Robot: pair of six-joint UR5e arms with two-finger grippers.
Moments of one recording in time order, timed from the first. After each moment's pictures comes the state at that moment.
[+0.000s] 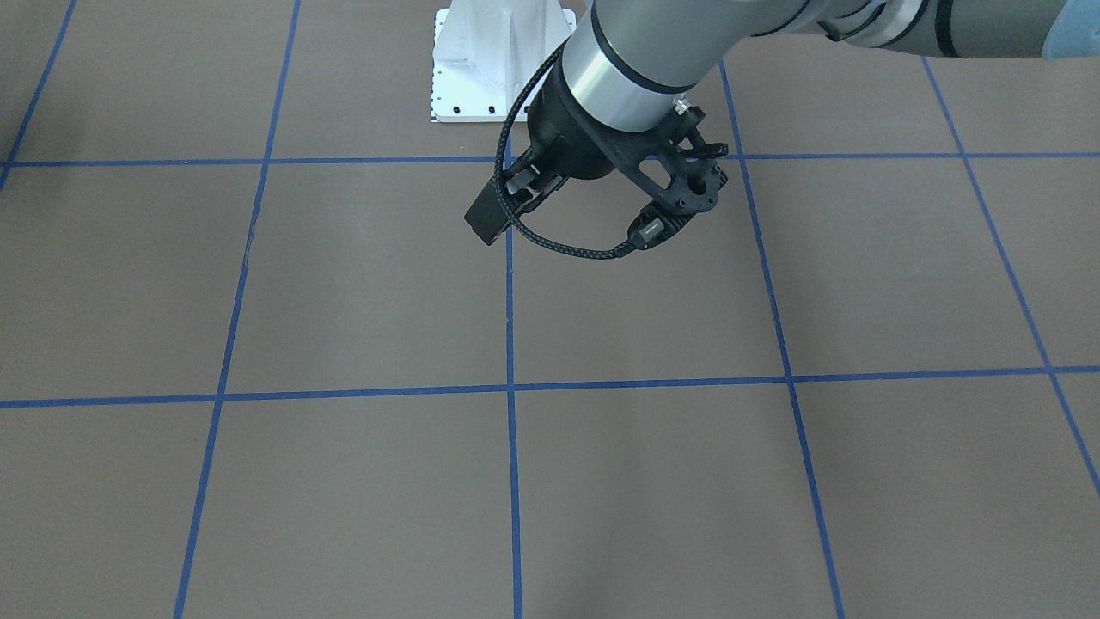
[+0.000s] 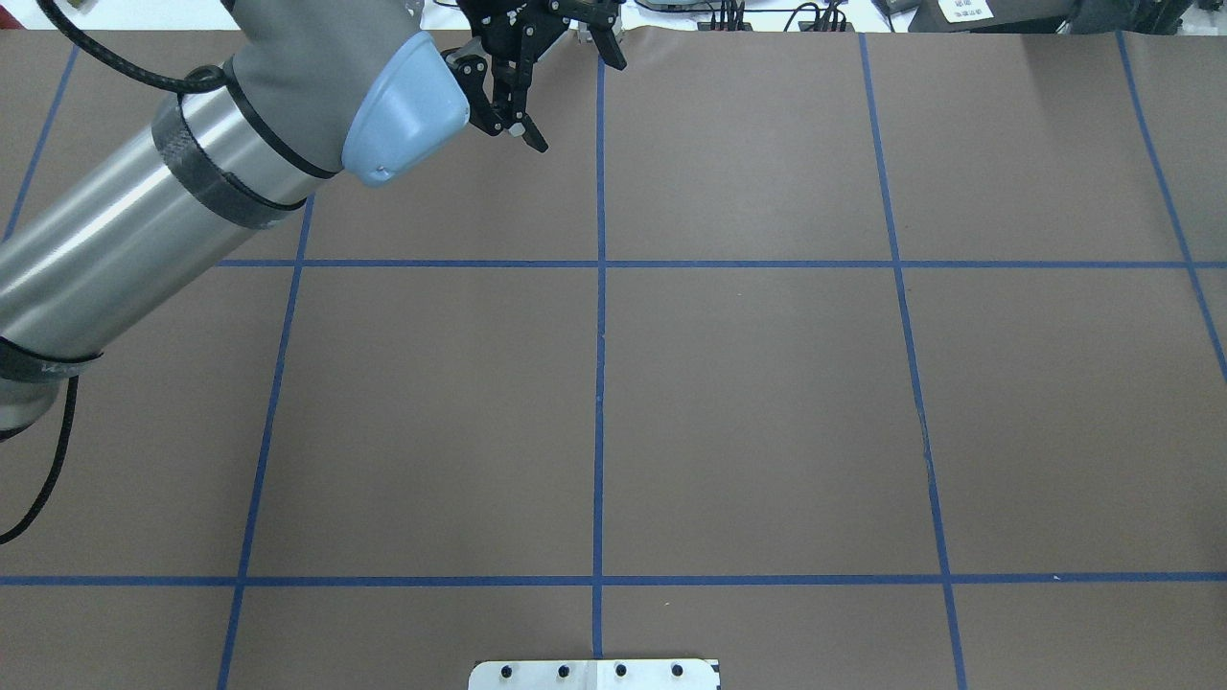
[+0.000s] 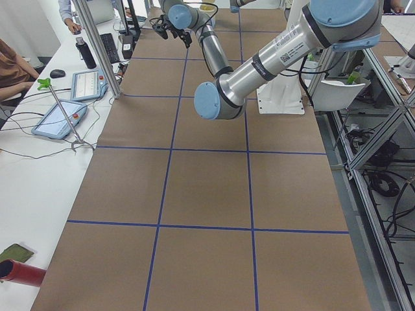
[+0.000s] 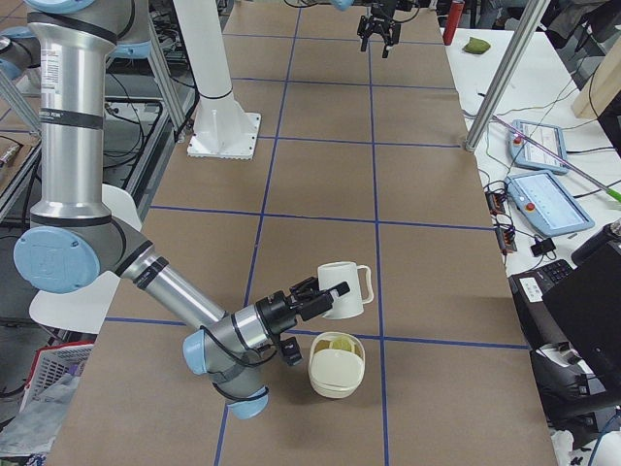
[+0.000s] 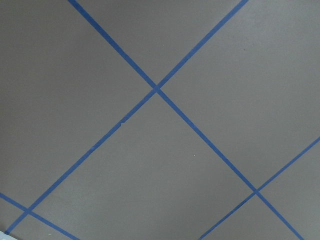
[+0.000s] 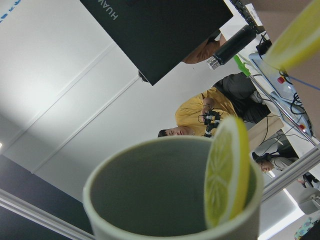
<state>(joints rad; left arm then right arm) -0.93 -2.63 -1.55 -1.43 -2.47 -1.85 1.46 -1.66 0.92 1.20 1.69 3.09</state>
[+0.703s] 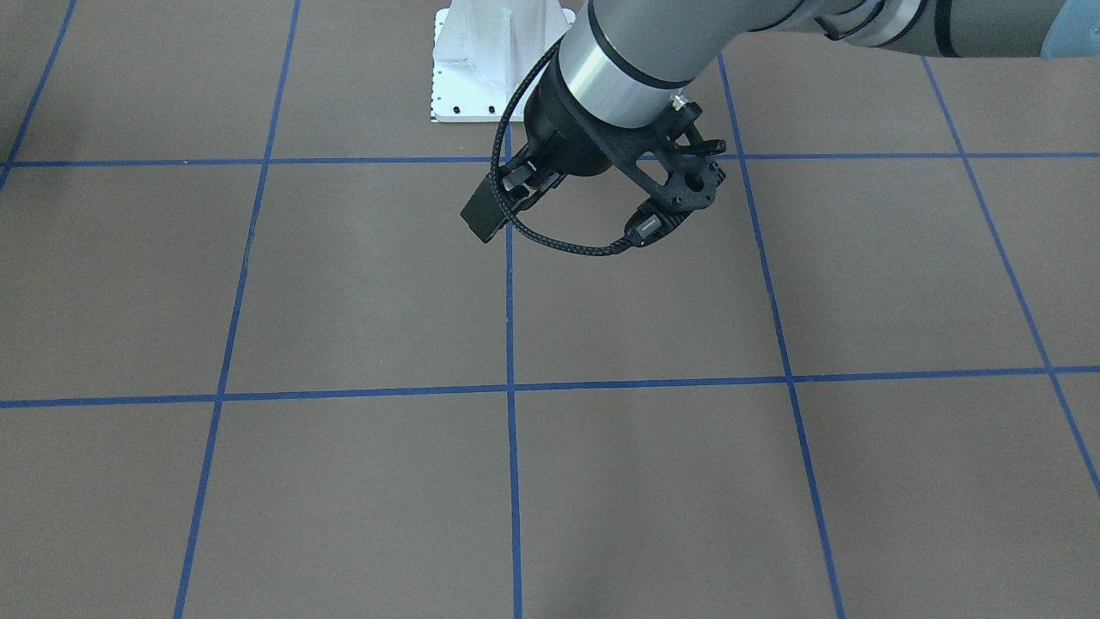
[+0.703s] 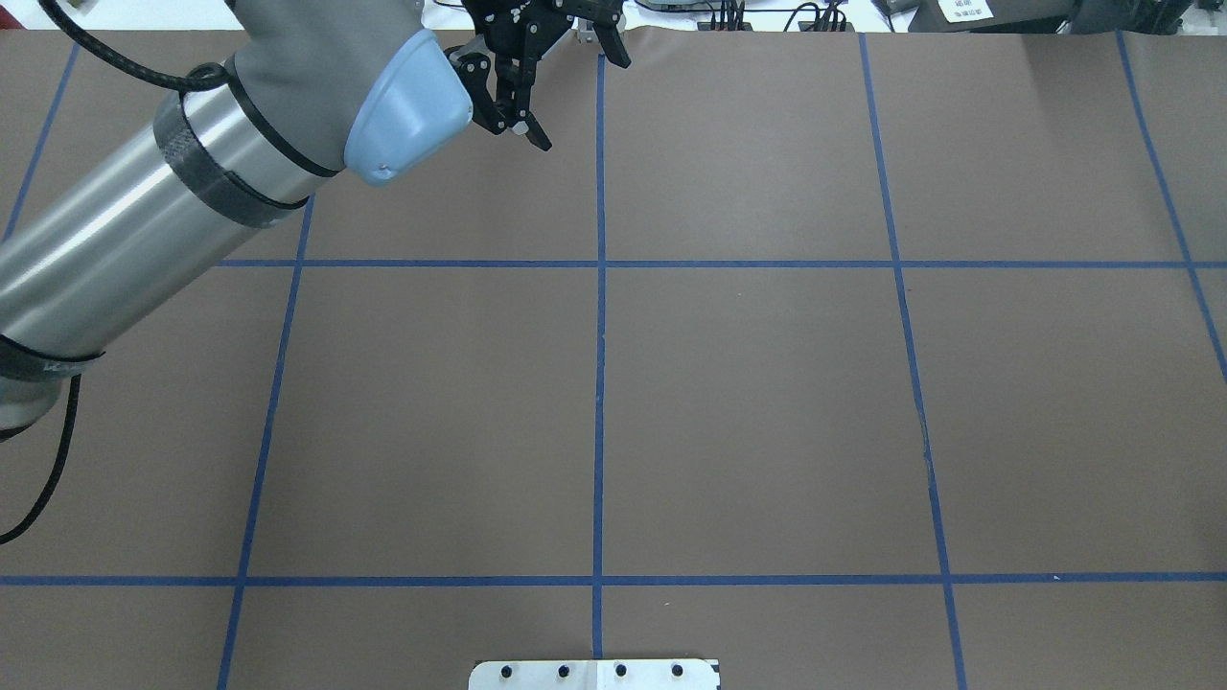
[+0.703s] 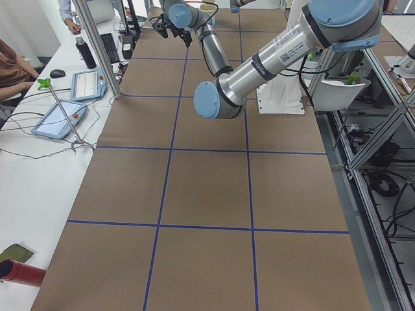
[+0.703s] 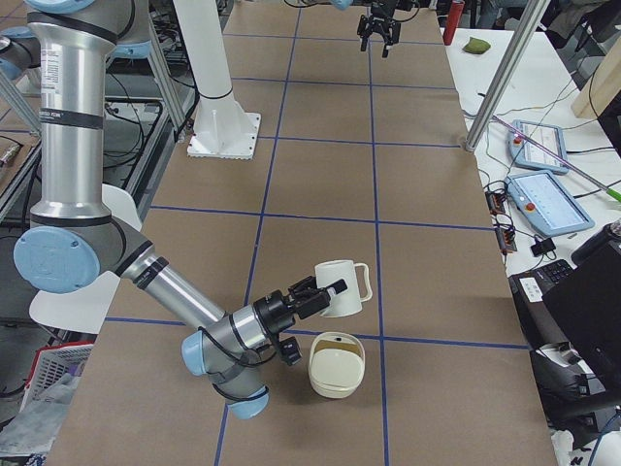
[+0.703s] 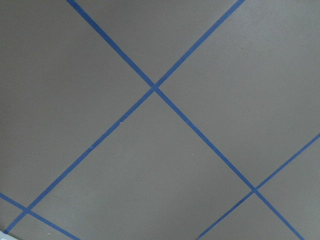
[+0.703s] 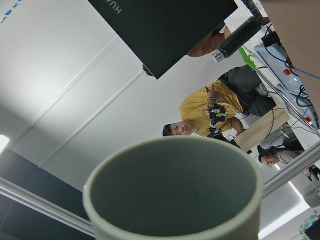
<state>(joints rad) -0.92 -2.63 -1.55 -1.43 -2.47 -1.85 1.46 -1.66 0.92 1.22 1.69 3.01</state>
